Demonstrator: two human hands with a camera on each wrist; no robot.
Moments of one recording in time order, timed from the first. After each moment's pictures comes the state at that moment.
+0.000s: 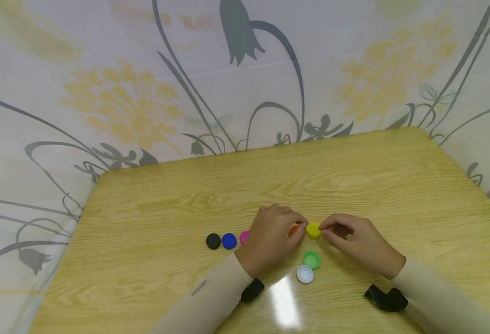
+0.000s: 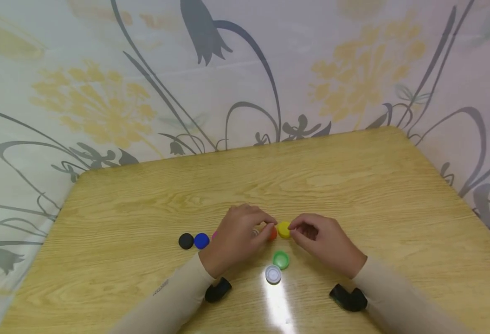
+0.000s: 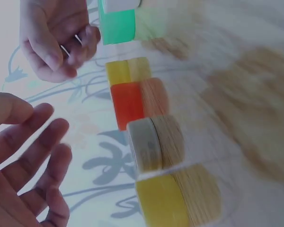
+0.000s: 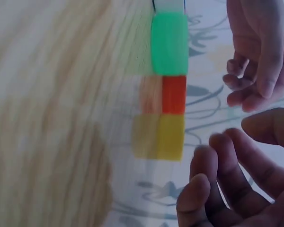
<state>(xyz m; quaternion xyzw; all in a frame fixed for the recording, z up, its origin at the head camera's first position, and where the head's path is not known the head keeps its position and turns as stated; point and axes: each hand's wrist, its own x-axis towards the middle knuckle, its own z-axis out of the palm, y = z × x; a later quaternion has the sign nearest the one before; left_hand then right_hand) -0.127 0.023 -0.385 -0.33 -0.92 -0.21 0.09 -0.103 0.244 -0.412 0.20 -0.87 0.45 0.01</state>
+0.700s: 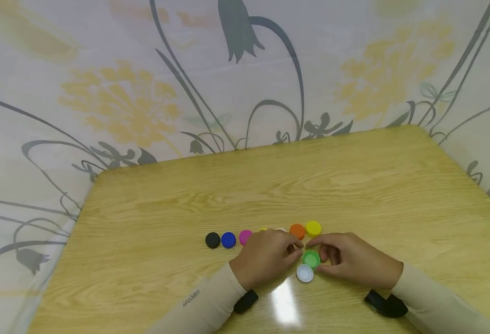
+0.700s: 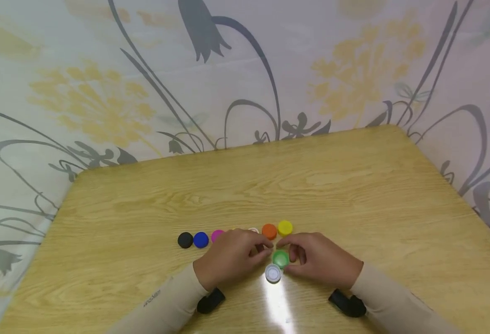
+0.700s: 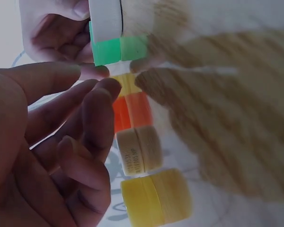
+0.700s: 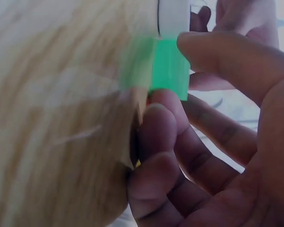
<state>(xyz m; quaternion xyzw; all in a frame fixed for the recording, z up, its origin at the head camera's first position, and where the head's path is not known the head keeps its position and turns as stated) -0.111 0.011 -0.402 -0.34 -0.91 -0.23 -0.09 -0.093 0.242 -0.421 0.32 -0.84 0.43 -0.12</state>
